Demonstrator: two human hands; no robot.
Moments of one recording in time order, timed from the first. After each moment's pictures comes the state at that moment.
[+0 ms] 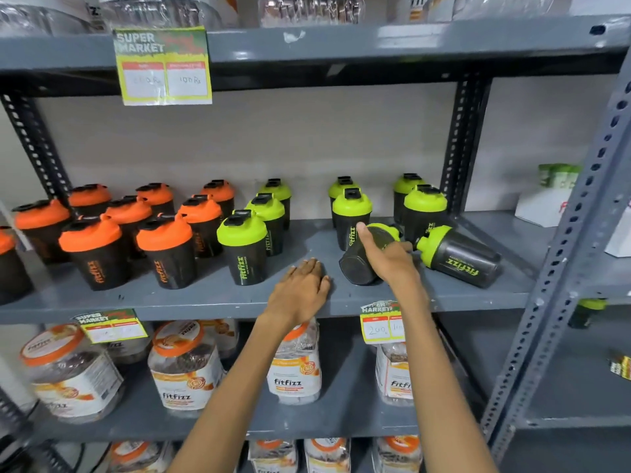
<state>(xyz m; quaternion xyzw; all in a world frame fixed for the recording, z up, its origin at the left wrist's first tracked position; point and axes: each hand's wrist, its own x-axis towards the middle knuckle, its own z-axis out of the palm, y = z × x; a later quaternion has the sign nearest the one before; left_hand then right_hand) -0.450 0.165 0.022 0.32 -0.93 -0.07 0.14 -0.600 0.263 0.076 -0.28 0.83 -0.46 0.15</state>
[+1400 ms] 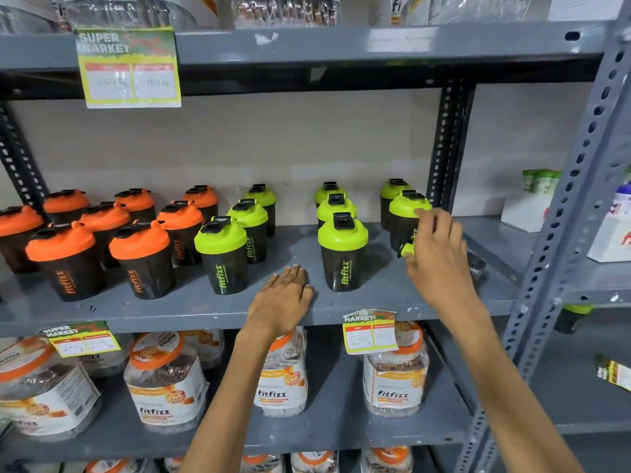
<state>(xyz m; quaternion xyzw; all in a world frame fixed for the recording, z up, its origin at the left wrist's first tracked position) -0.457 0.163 0.016 0.34 -0.93 -0.05 0.13 -0.647 0.334 0.083 -0.42 0.82 -0.26 -0.30</state>
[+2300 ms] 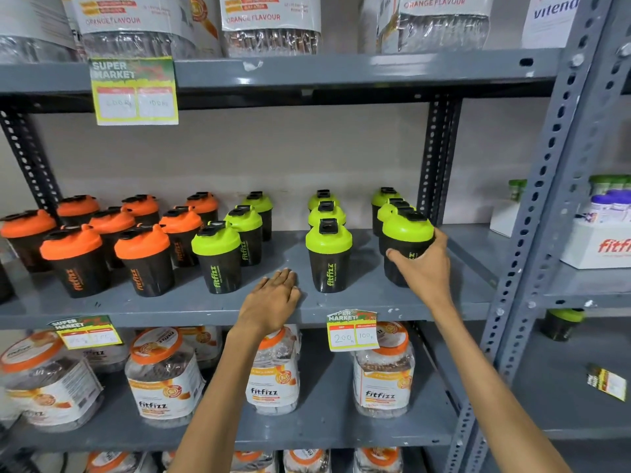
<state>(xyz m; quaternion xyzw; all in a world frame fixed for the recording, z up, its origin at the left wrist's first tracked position) -0.454 0.170 0.015 0.35 -0.93 -0.05 0.13 -0.685 0.333 0.065 -0.32 0.70 -0.64 -0.06</state>
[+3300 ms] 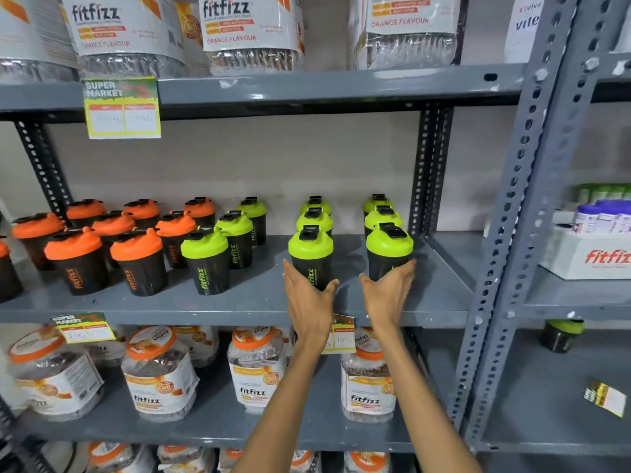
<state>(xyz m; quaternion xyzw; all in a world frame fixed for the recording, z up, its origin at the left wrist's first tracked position) -0.556 0.268 0.026 0.47 -0.67 -0.30 0.49 -0.658 0.319 0.040 -0.24 0.74 -0.63 -0.04</state>
